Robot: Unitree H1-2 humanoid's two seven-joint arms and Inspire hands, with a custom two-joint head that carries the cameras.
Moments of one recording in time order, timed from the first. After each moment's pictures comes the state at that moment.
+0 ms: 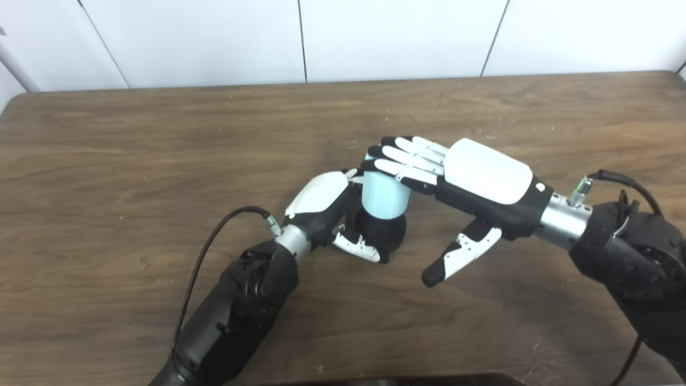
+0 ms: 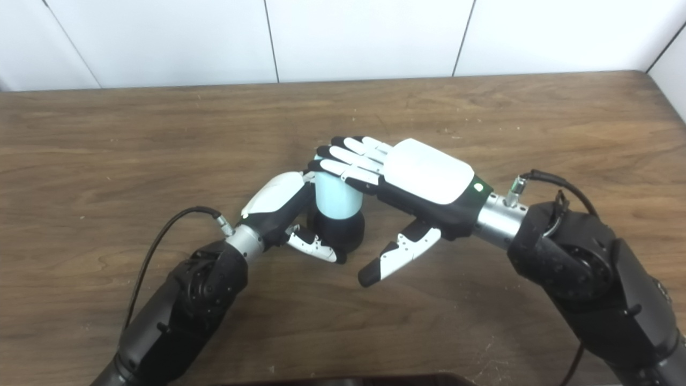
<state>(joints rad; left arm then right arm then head) -0.26 0.19 -0.56 -0.18 0.71 0.39 -0.36 -0.27 -0.59 0.28 -0.59 -0.45 -0.01 0.60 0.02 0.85</state>
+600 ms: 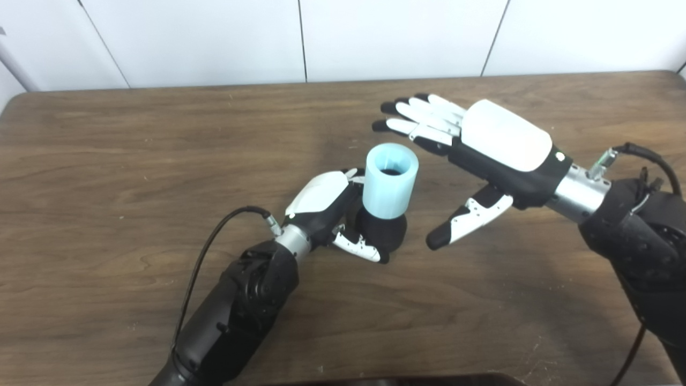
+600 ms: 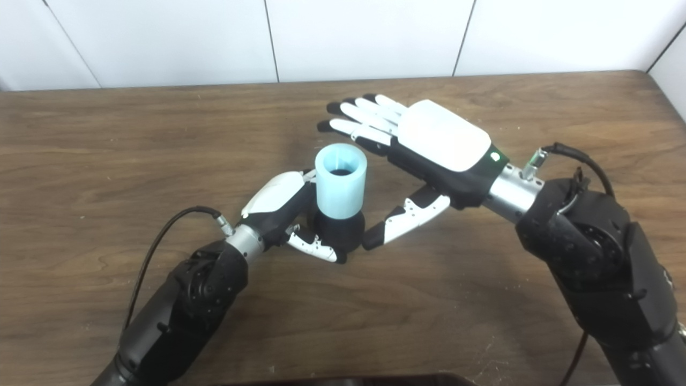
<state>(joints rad) -0.26 0.19 -0.56 -0.18 0.71 0.39 -0.36 -0.34 -0.53 0.18 -0.59 -0.47 -0.03 0.58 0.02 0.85</state>
